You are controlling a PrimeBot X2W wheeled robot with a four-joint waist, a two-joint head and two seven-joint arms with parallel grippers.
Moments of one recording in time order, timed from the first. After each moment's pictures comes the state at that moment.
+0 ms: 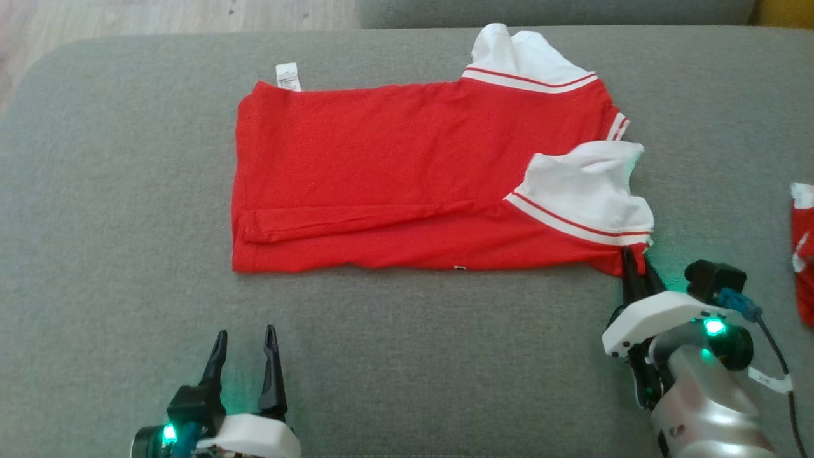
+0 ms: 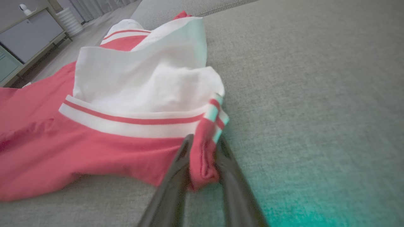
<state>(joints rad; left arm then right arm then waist) -0.04 0.04 -0.19 0.46 -0.24 0.07 -0.26 -0.47 -0.06 0.01 1.05 0.28 0.13 -0.27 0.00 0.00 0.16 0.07</state>
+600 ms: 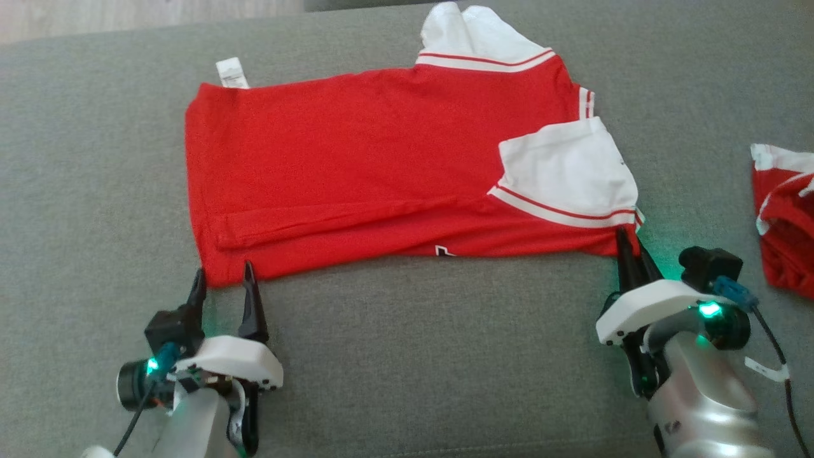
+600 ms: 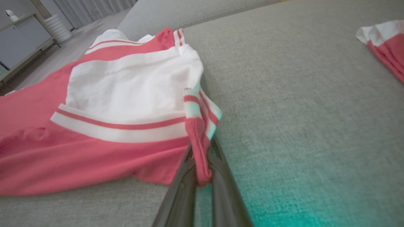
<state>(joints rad) -0.31 0.04 -0.13 0.69 -0.29 0.03 -0.26 -0.44 -0.05 0.02 0.91 0.24 0.13 -0.26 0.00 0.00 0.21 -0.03</state>
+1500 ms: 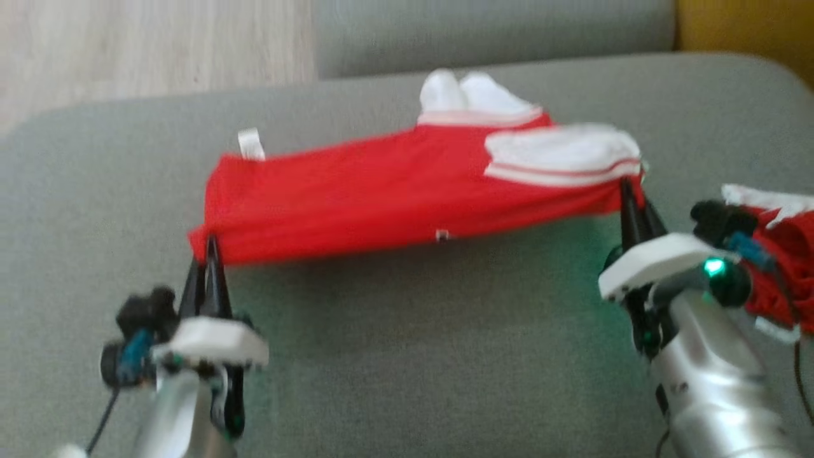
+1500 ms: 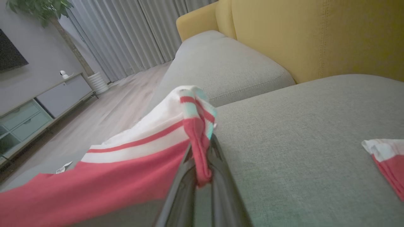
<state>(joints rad) -0.34 0.03 -0.04 0.62 -0.26 -0.05 -0.26 -0.55 -0.08 0.09 0.90 0.38 0.13 -0.24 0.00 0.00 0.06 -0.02</state>
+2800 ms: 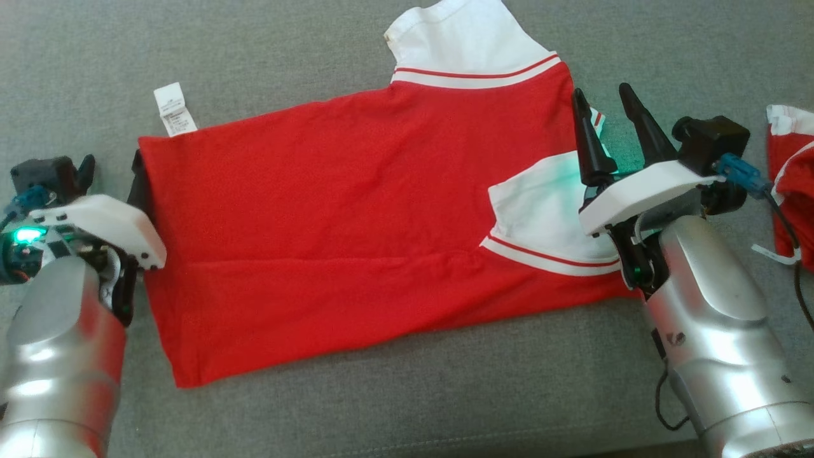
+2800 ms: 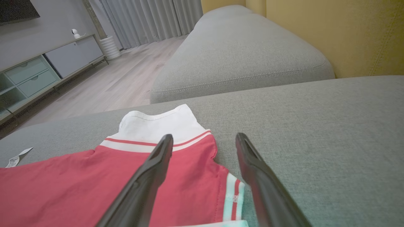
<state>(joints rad) -0.75 0.27 -0.10 1.01 -0.28 -0.12 -0.04 -0.63 -0.11 0.24 0.68 0.36 0.13 -0.18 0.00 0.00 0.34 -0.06</state>
